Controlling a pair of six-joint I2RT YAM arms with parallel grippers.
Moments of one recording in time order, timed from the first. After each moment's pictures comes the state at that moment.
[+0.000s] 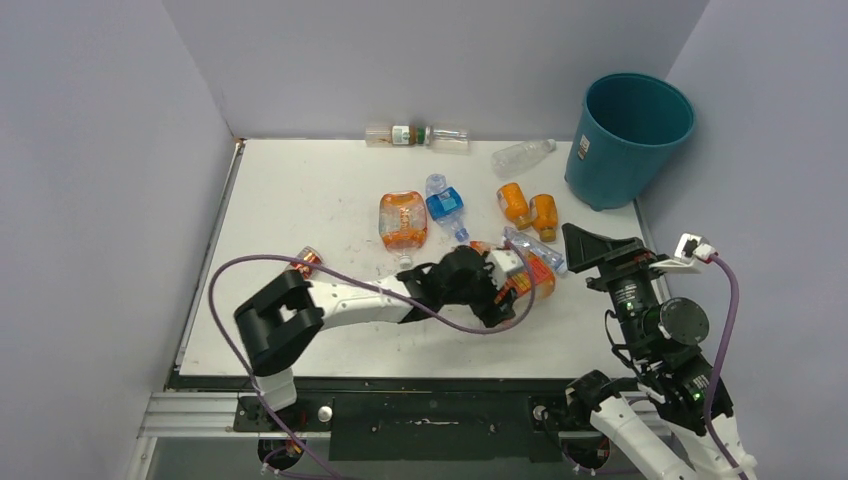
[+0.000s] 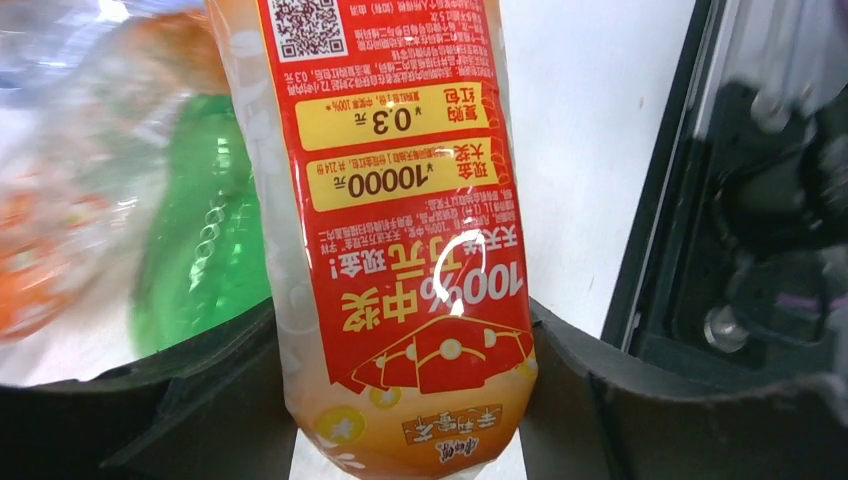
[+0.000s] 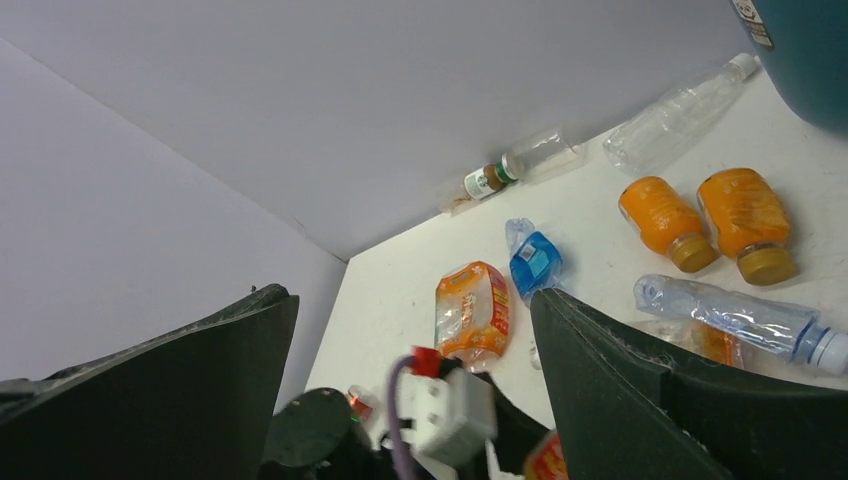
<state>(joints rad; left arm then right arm) -1.12 1.85 1.18 0.14 0.18 -0.08 0.51 0.36 0.85 -0.39 0.33 0.74</state>
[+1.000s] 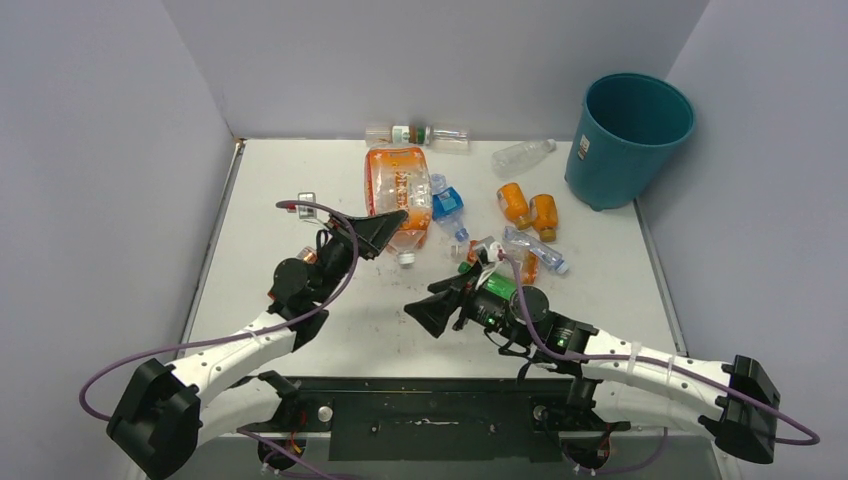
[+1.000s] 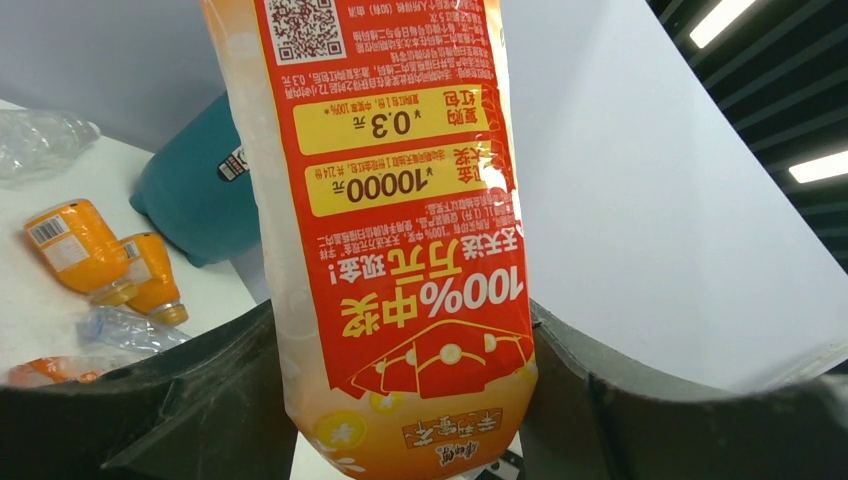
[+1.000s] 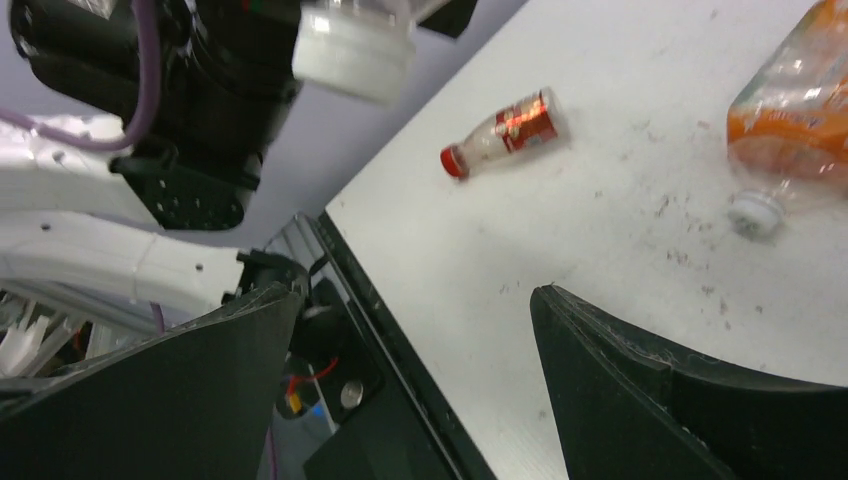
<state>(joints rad) -0.63 1.05 0.50 0.99 0.07 -1.16 1.08 0.91 0.53 0.31 0.02 0.61</state>
